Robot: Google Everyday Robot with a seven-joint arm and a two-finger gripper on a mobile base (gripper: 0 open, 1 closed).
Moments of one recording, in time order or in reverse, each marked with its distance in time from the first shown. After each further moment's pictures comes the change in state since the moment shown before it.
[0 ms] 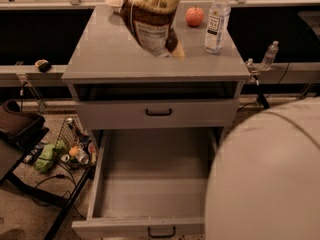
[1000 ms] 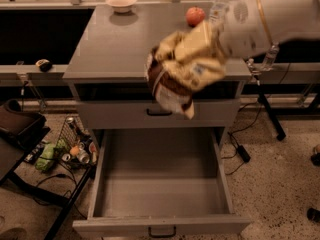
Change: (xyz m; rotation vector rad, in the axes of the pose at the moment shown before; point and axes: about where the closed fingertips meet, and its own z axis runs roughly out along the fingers) arm 0.132 -0.035 0.011 -0.216 -0.108 0.167
